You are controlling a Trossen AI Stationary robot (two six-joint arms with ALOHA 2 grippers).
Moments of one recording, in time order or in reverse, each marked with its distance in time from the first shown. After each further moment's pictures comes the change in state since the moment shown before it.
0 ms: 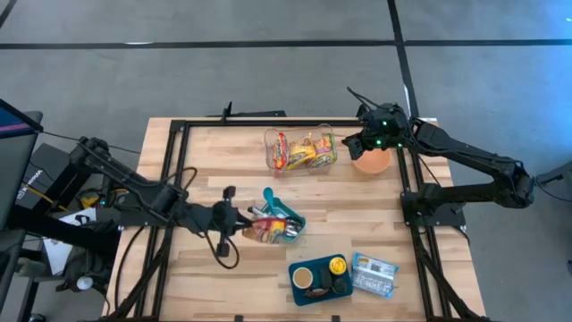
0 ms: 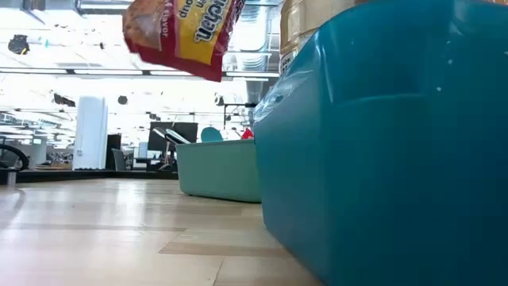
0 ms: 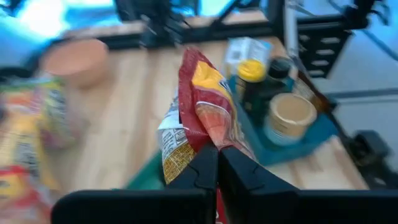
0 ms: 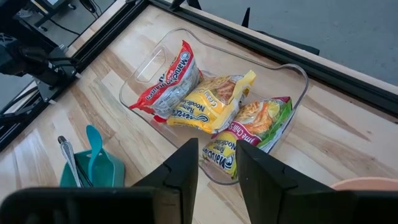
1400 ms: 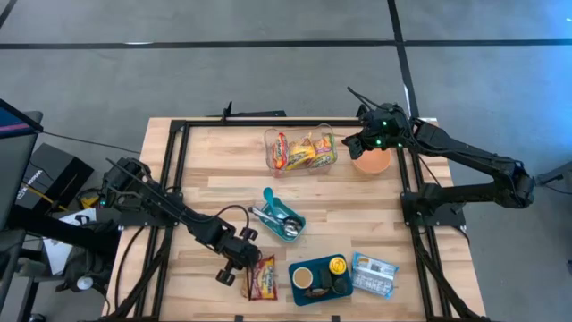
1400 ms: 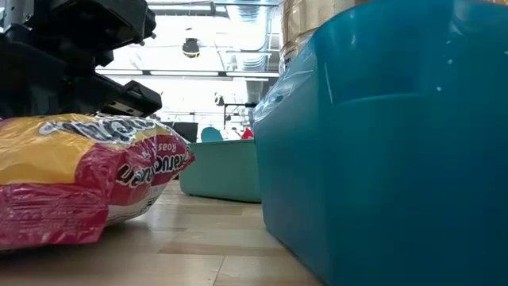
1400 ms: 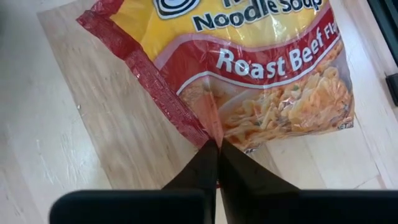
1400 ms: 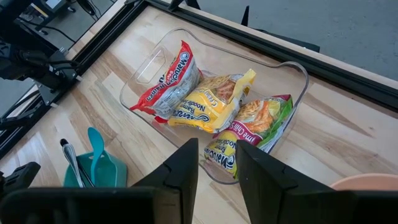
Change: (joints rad) left arm -0.001 0.523 -0.007 -0.055 0.508 0.054; right arm 0.000 0.000 0.000 0.000 0.000 0.024
